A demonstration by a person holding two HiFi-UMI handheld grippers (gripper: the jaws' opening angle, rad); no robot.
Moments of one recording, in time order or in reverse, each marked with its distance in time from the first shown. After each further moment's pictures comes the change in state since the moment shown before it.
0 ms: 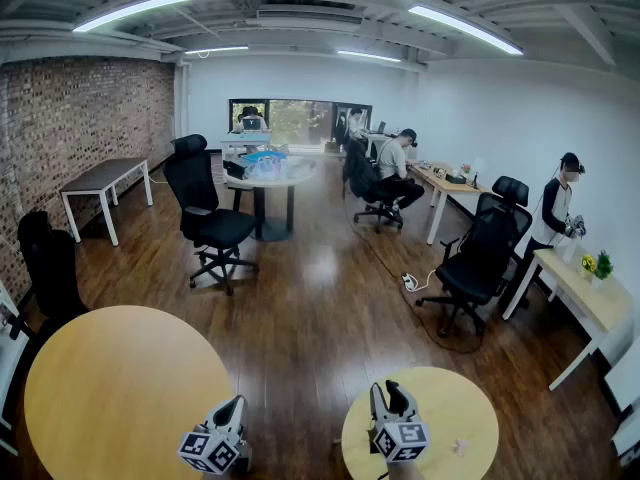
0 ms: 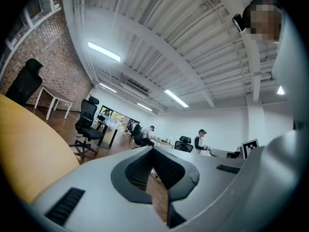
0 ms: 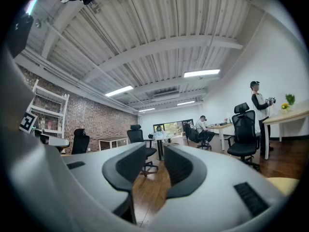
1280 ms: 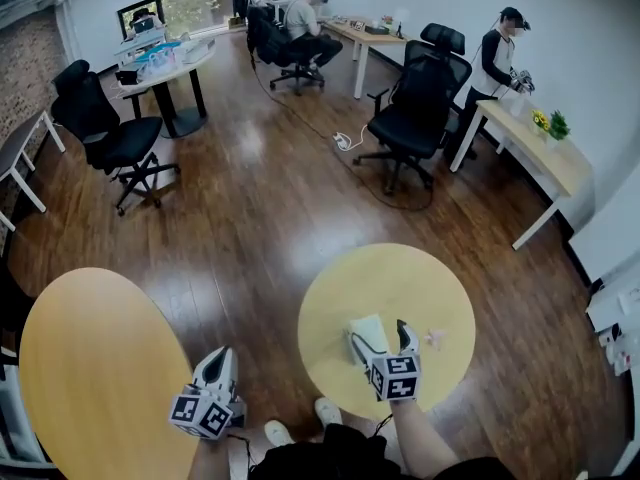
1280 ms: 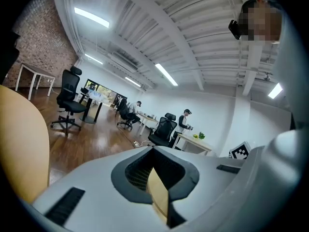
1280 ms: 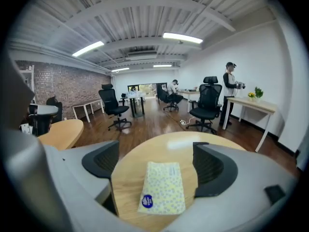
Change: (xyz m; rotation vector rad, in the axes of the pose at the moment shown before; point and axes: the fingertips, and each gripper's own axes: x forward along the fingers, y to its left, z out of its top) left arm 0.059 -0.069 -0.107 -0.056 0.280 -0.147; right arm -0.078 -0.131 -0.132 0.004 0.498 -0.311
